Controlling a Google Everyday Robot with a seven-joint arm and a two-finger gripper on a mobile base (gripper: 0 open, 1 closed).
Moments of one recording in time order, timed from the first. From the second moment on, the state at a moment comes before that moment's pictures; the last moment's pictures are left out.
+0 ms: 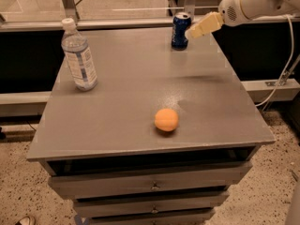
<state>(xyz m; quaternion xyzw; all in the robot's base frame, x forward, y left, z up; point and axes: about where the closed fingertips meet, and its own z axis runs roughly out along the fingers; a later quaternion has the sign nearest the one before) 0.745 -0.200 0.969 -0.36 0.80 0.09 0.47</state>
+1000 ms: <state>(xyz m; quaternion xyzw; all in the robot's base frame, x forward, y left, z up) 0.841 -0.199 0.927 -0.31 0.79 0.10 0.51</state>
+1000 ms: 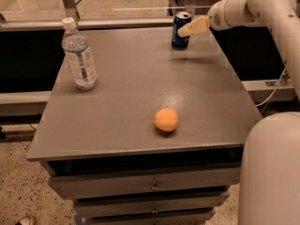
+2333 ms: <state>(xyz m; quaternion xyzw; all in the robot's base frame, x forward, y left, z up) 0.854 -0.158 0.919 -0.36 0.75 0.15 0.53</state>
